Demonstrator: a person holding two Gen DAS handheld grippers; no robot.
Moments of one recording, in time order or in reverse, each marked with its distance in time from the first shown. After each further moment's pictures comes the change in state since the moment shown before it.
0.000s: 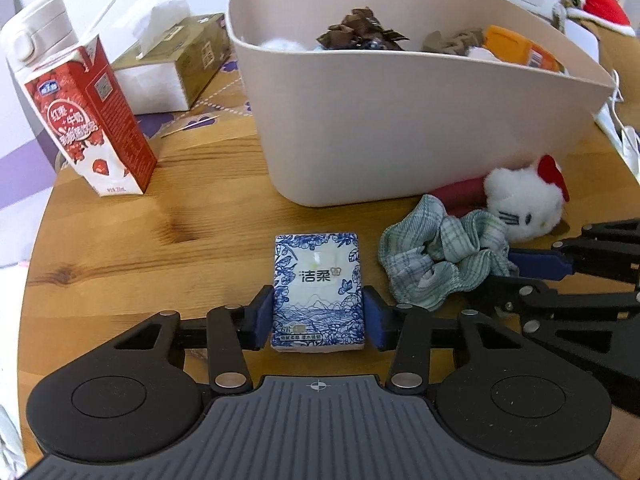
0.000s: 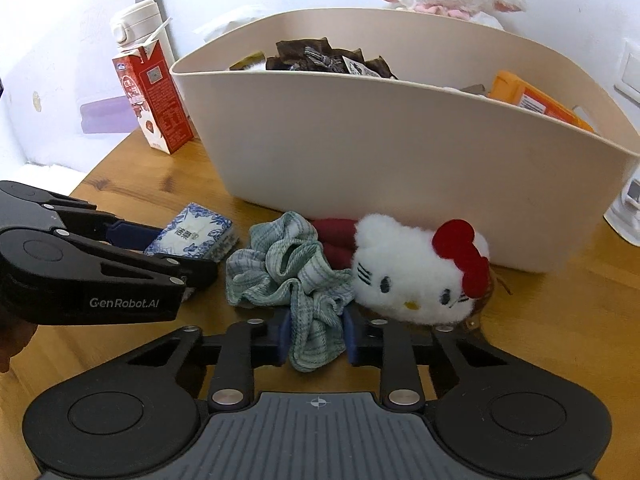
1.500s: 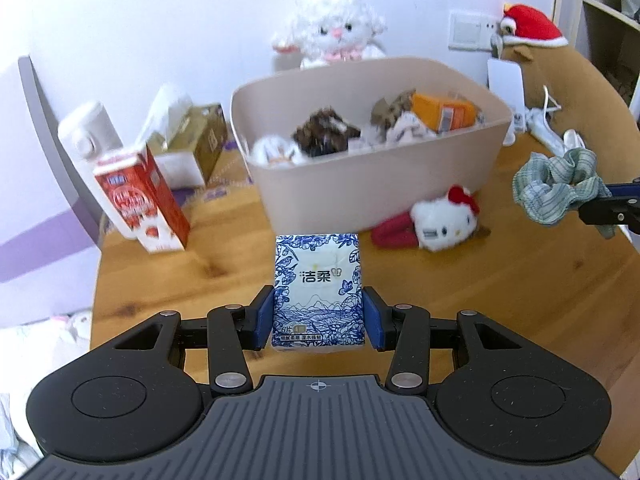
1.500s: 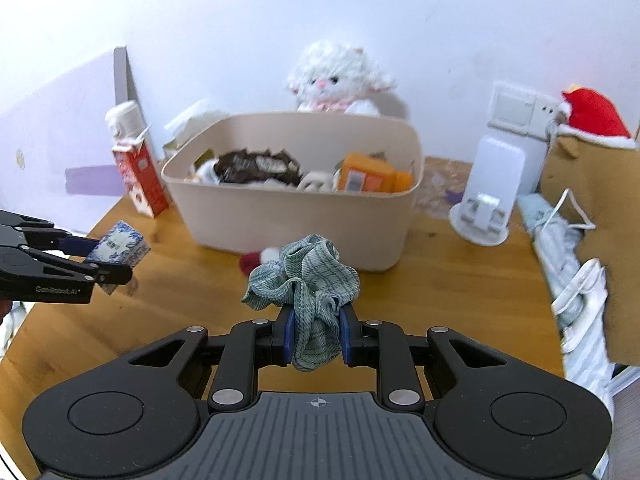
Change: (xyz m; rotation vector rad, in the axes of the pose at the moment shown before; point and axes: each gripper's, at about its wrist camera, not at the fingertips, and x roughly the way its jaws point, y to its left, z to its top) left arm -0.117 -0.013 -0.014 0.143 -0.186 -0.031; right arm -0.165 -0.040 -0.031 0.073 -0.192 -0.137
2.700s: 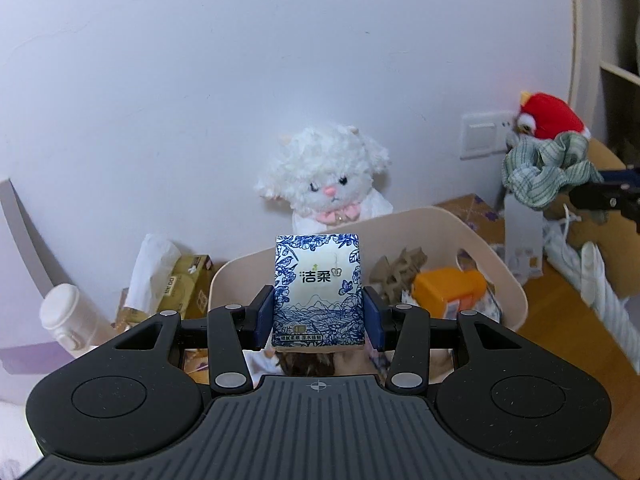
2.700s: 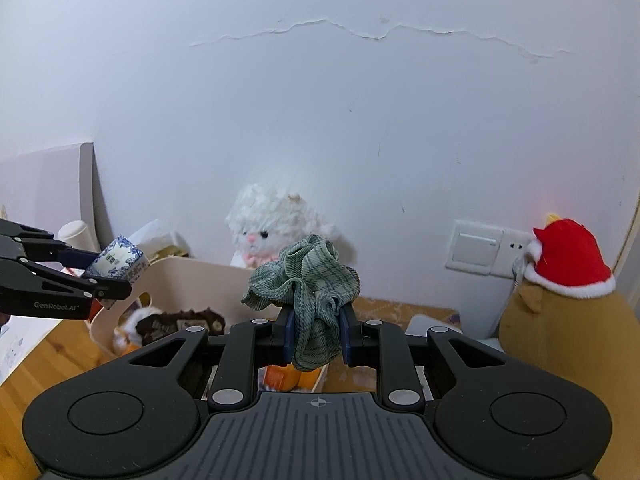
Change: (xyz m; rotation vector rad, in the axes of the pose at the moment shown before) left arm 0.020 -0.031 0.157 0.020 -0.199 0.025; right arm 0.008 -0.081 0.137 -0.067 -0.240 -0.032
